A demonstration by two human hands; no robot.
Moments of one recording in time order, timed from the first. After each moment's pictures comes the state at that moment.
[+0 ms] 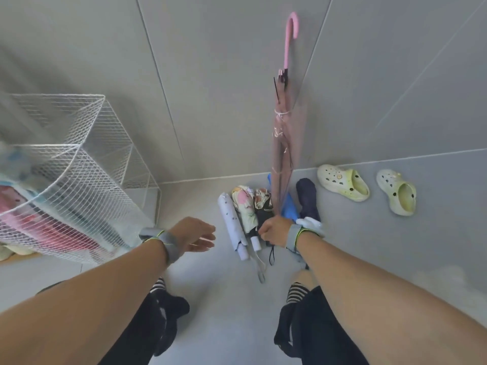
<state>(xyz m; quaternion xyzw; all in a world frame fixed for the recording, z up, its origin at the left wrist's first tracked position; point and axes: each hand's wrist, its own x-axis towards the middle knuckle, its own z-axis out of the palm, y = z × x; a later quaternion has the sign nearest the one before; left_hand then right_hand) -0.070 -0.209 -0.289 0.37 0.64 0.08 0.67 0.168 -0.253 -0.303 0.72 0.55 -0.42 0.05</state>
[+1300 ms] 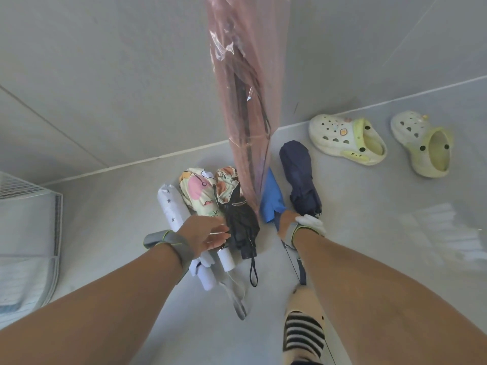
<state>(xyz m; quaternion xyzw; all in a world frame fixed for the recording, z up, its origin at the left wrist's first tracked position) 0.114 -0.114 -0.527 0.24 0.63 0.04 0.73 0.315 -0.182 -0.555 0.87 0.25 -0.43 0.00</state>
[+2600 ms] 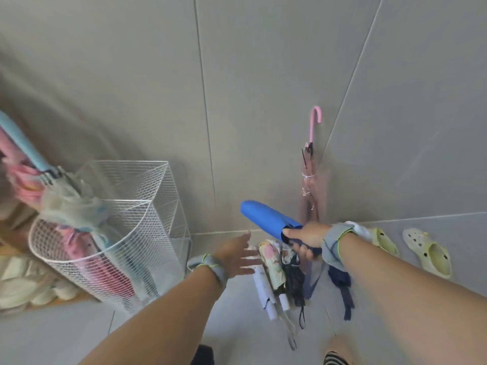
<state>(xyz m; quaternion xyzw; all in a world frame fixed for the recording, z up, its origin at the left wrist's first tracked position) -0.056 -0.178 -0.227 0.28 0.53 0.18 0.78 0.147 -0.200 -0.174 0.74 0.32 -0.57 -0.13</state>
